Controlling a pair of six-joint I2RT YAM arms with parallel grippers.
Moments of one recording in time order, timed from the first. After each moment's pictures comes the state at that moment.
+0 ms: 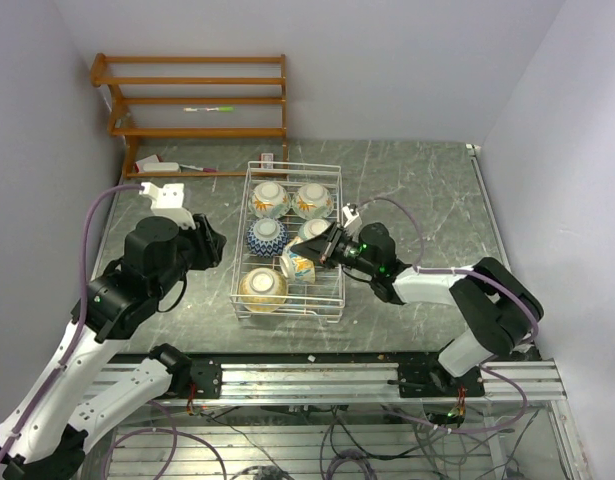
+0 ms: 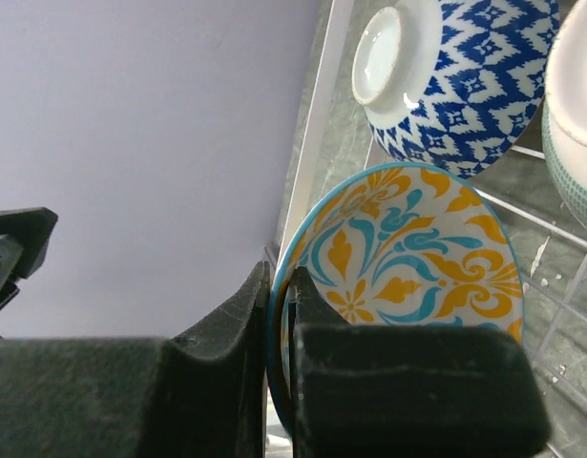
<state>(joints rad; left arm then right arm) -0.59 0.71 1.06 -0.75 -0.25 -0.42 0.69 1.57 0.59 0.83 -0.36 1.17</state>
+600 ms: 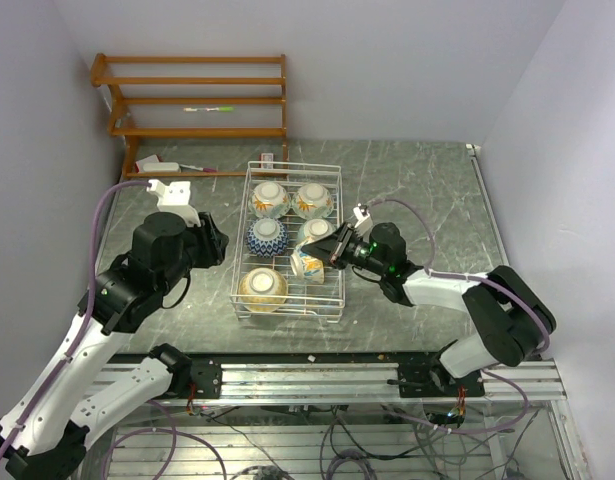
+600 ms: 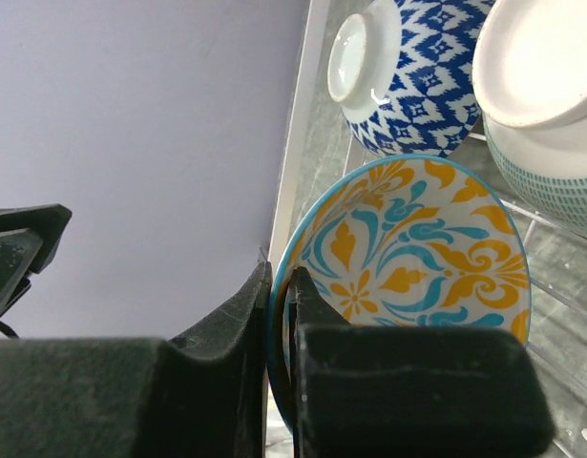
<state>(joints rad) -0.59 0.75 1.06 -0.75 -0.25 -0.42 0.63 1.48 0.54 0.74 -0.39 1.17</state>
